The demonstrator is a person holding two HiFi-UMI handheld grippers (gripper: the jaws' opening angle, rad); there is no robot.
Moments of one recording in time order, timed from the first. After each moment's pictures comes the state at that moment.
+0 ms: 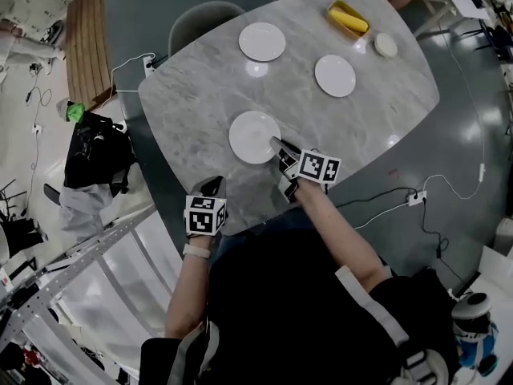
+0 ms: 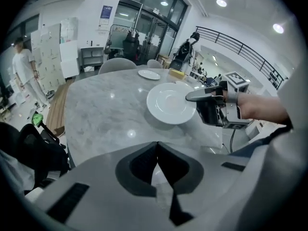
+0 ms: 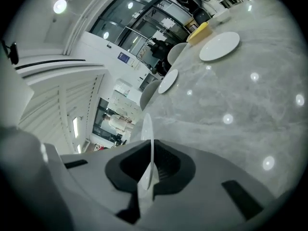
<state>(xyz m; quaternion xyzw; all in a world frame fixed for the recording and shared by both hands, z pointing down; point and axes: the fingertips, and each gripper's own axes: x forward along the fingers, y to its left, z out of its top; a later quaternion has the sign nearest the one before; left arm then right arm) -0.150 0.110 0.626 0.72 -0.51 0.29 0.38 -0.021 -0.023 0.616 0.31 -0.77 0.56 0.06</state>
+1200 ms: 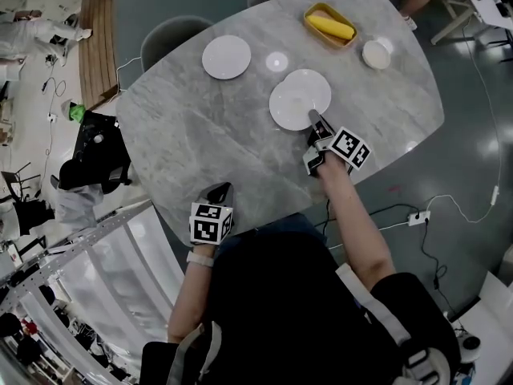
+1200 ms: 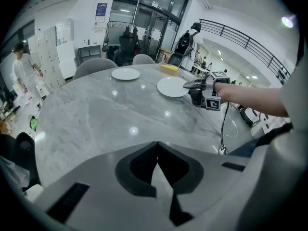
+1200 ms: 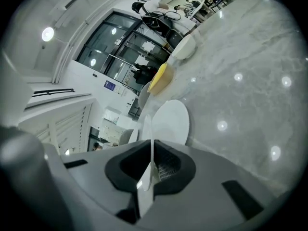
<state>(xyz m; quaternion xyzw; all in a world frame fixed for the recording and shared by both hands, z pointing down) 0.008 0.025 0.620 0.69 -0.52 0.31 0.39 0.197 -0.229 0.642 0.40 -0.71 0.58 -0.05</state>
